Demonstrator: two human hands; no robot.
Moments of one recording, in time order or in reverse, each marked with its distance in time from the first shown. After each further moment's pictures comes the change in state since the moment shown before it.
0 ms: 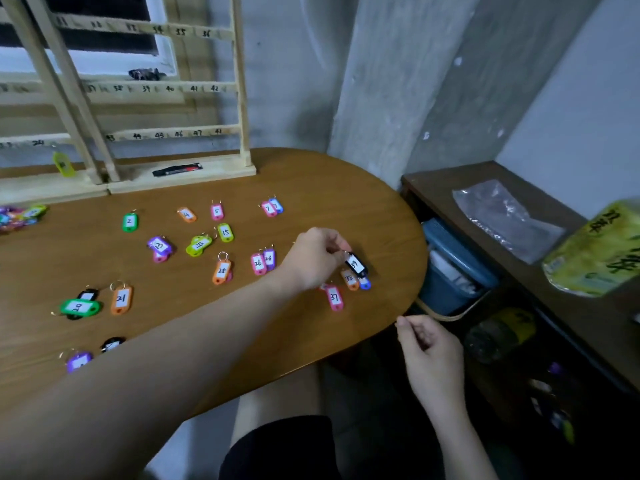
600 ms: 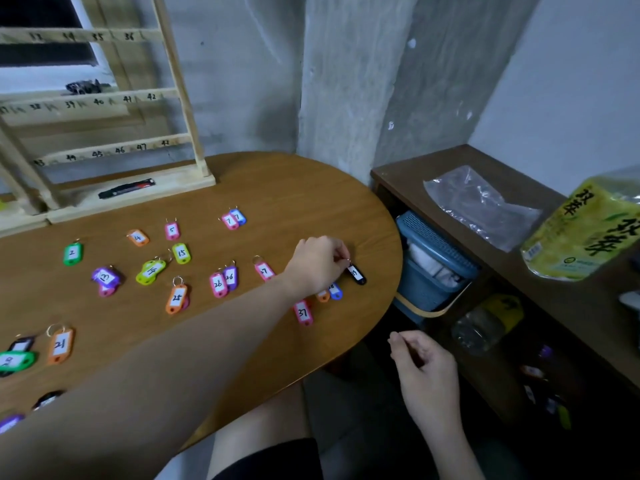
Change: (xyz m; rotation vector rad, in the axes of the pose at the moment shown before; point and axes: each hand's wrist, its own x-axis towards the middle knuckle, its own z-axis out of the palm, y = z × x) left_hand 0.060 0.009 0.059 0.337 -0.144 0.125; right_hand 0.009 0.031 -0.015 0.073 0.024 0.143
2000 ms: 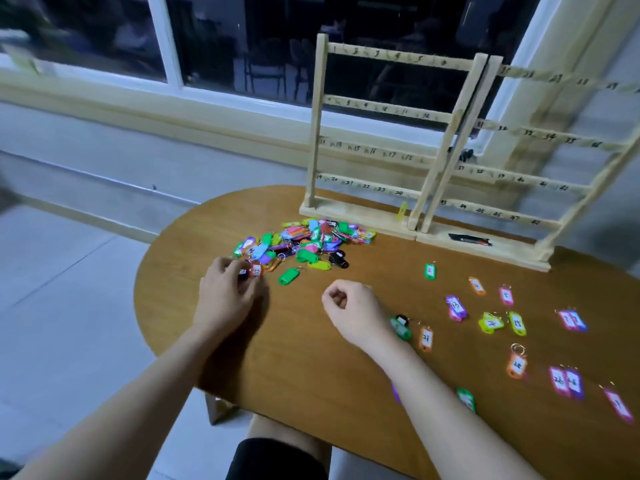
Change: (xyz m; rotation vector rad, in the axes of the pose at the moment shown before) left_hand -0.501 -0.325 -0.216 0.309 0.991 -0.918; right_hand -0.189 -0.244 0.412 -0.279 -1.037 -0.762
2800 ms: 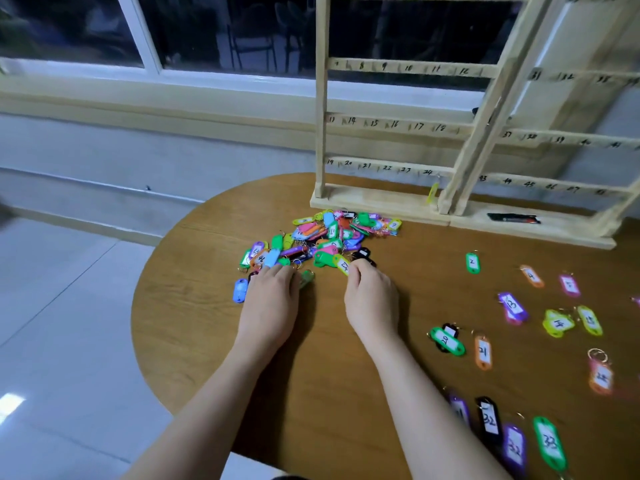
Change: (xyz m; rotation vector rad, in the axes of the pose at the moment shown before) left_hand 0.032 0.023 0.042 0.069 -0.111 0.194; right_hand 0.074 0.008 0.060 -0.170 0.396 0.183
